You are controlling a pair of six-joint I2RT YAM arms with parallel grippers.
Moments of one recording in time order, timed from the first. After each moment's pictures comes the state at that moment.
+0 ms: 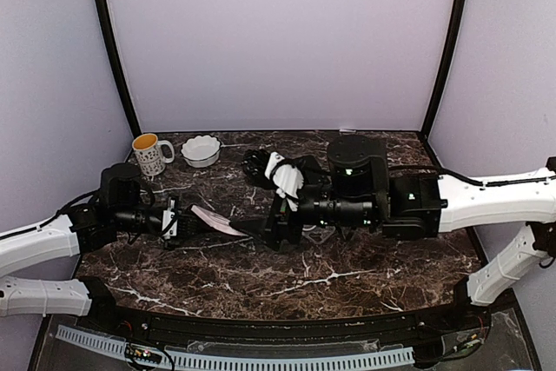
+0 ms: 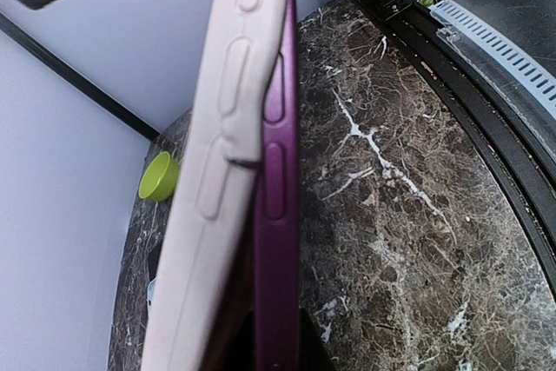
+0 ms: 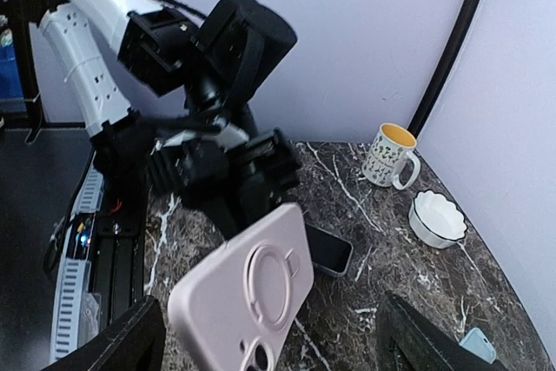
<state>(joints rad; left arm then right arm) -0.65 0.88 0.51 -0.05 0.67 0.98 1.32 1.41 1.12 0.06 0.00 -0.23</state>
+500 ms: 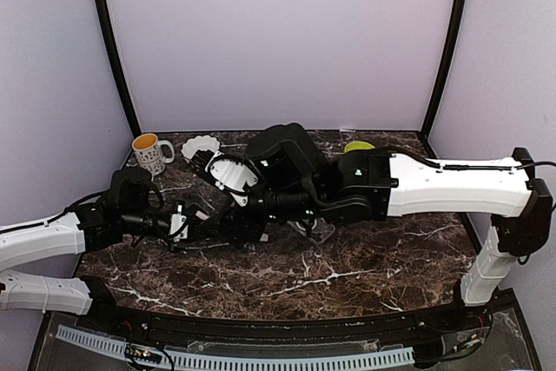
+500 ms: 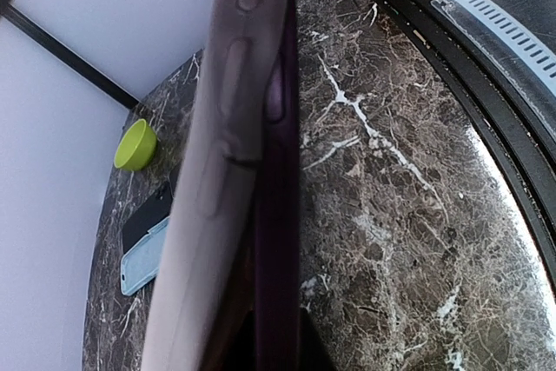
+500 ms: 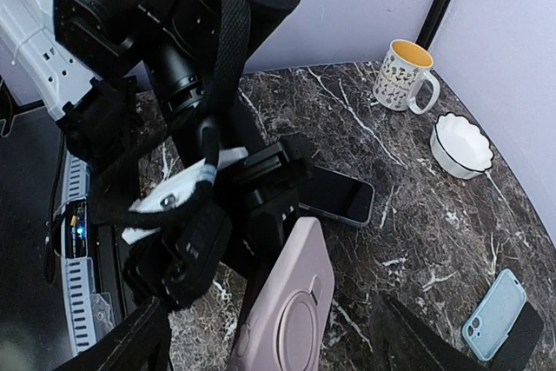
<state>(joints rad) -0.68 0.95 0.51 -0.07 0.60 0.97 1.36 1.71 1.58 -0.37 0.12 -0.06</state>
